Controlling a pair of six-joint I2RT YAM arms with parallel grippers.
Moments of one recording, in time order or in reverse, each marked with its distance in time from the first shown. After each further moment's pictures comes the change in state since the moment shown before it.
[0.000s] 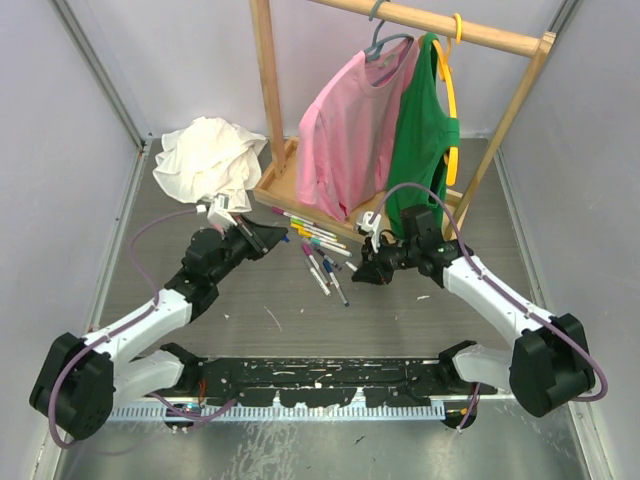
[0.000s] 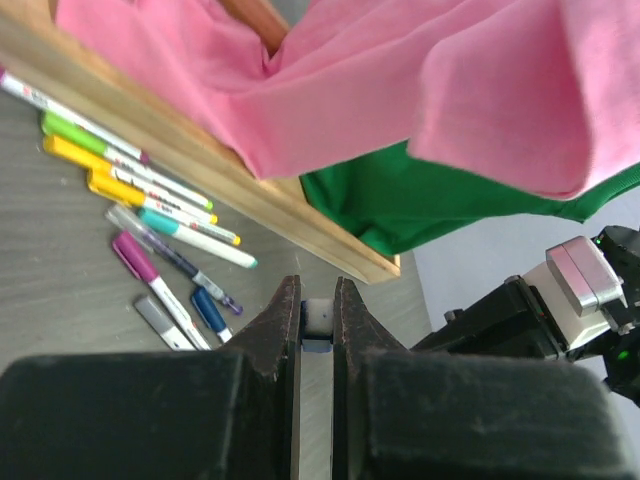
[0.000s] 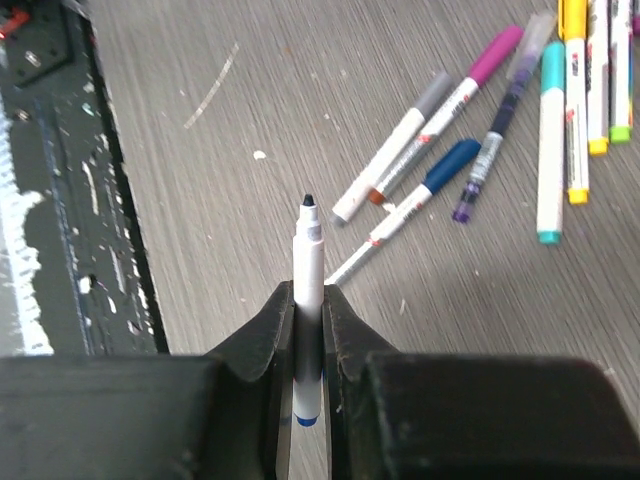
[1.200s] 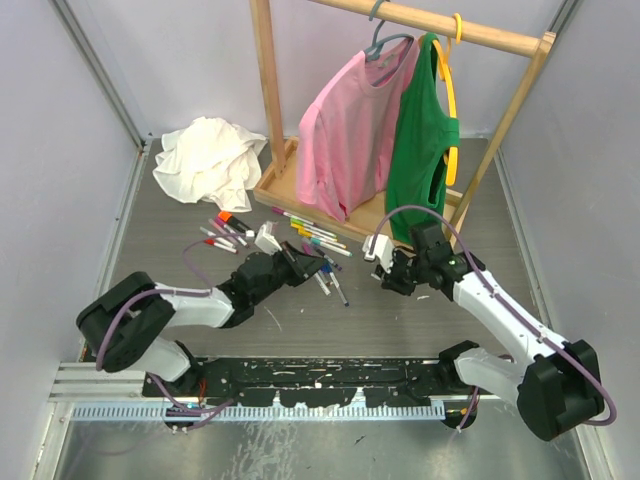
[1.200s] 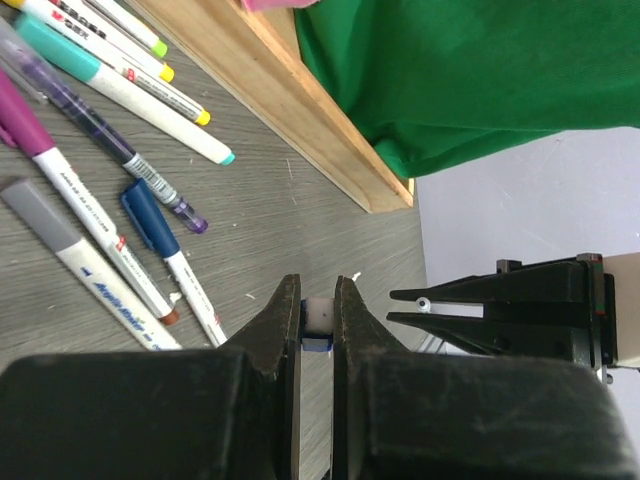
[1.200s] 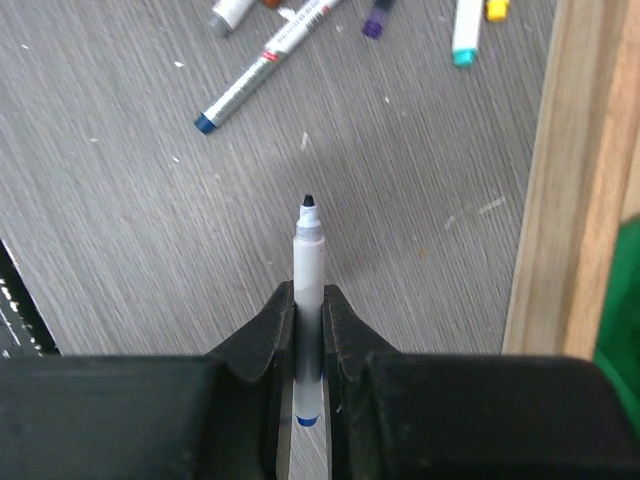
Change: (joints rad) left arm -0.316 0.398 -0.076 0.365 -0.171 -0.188; right arm -0.024 -0.129 -0.066 -0.237 0.331 -0.372
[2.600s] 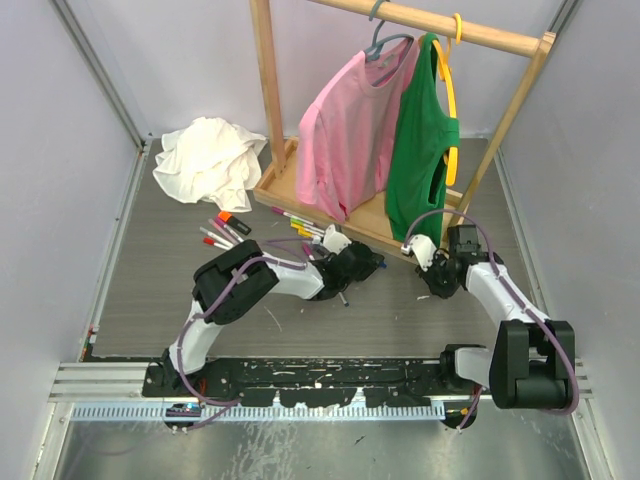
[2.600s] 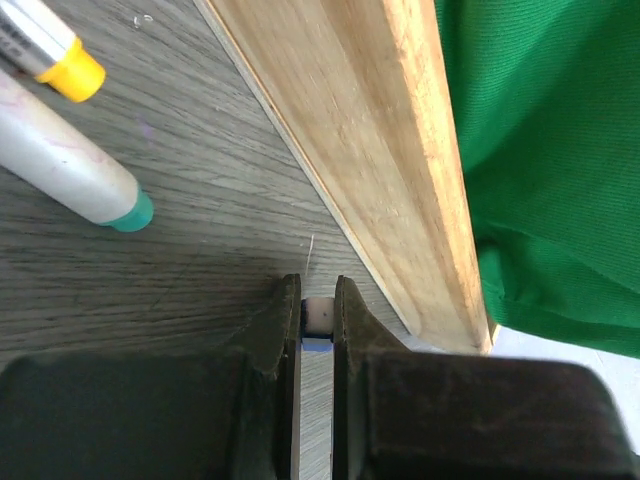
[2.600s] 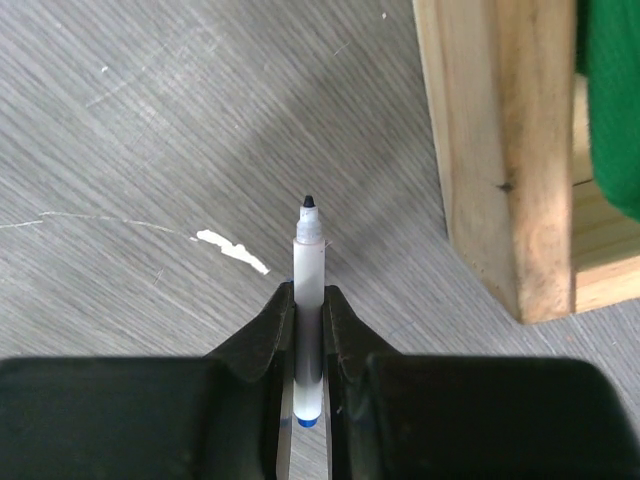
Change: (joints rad) left arm -0.227 0.694 0.778 -0.441 -0.341 -0.383; right arm -0.417 0.121 -0.096 -0.026 0.239 -0.145
